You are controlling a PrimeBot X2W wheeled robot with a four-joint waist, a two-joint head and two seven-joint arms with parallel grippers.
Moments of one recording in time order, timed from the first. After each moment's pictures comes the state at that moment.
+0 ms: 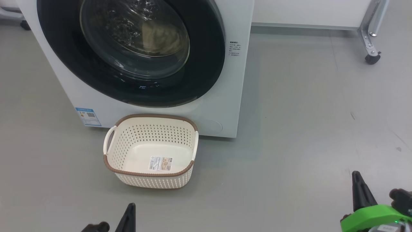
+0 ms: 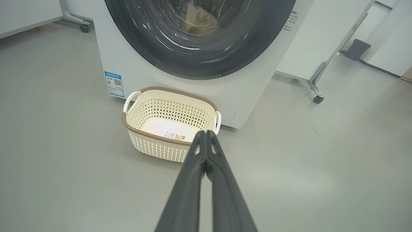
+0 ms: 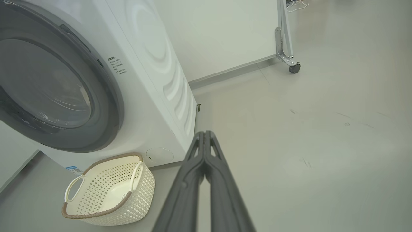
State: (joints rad) left arm 0.04 0.07 -0.26 0.36 -0.36 -0.13 -0.23; right arm 0.03 -0.01 -0.19 0.39 0.30 0.13 -0.23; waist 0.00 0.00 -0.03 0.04
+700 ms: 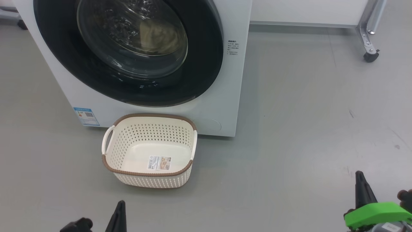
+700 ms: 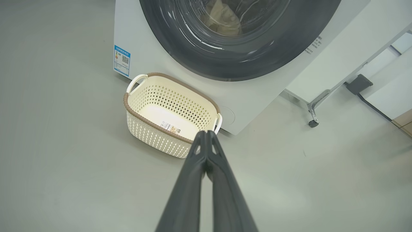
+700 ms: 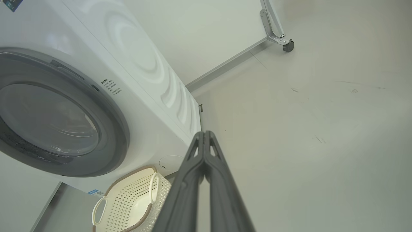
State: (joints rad) left arm 0.03 0.07 -0.21 0.35 -0.59 -0.13 -0.18; right arm 0.03 -0.01 -0.18 0.37 0.53 0.13 -0.18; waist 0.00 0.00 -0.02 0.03
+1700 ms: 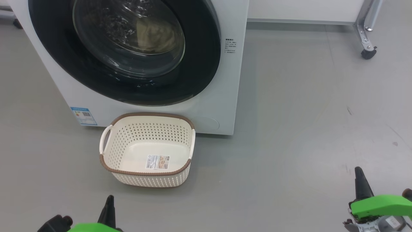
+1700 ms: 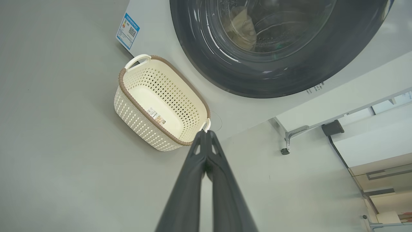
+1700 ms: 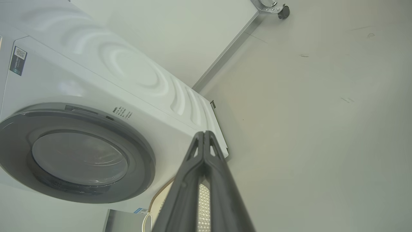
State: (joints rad) left arm 0.00 0.07 -0.14 0.32 -0.91 -0.13 -0.10; right arm 0.01 -0.01 -0.16 0.34 0.85 0.13 -0.09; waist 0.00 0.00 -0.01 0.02
